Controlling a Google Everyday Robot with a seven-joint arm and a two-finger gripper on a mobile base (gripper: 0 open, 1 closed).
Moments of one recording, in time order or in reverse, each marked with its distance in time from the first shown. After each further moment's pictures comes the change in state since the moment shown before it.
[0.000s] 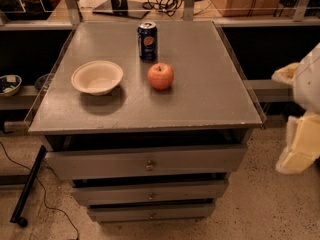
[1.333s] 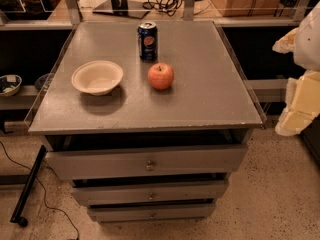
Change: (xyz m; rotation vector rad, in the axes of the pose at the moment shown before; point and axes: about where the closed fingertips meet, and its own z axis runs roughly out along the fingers) arm -0.011 -0.047 -0.024 0.018 -0.005 0.011
